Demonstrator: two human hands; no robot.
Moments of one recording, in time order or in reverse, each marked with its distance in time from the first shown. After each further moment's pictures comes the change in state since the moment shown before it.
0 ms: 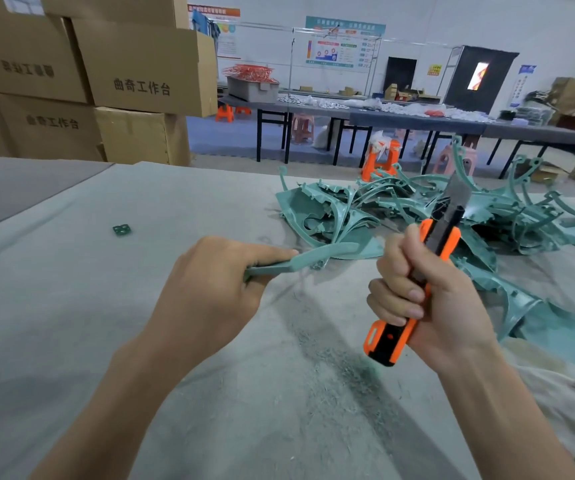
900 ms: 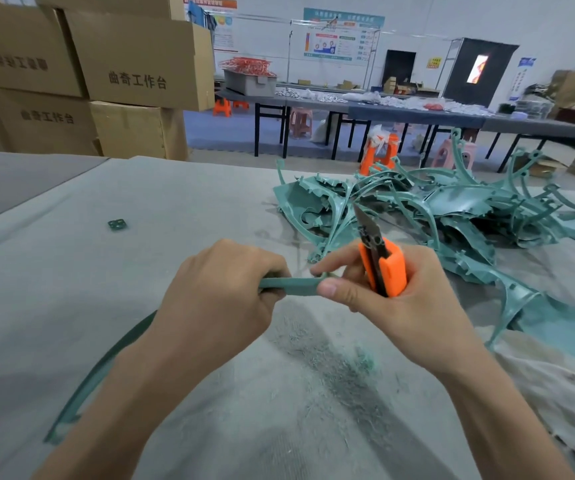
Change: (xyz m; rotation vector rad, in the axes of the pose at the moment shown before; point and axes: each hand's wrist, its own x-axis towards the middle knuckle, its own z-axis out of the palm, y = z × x) left_hand -0.001 0.014 0.005 0.240 -0.127 -0.124; right_hand -0.009 0.001 0.024 -0.860 0.014 -0.304
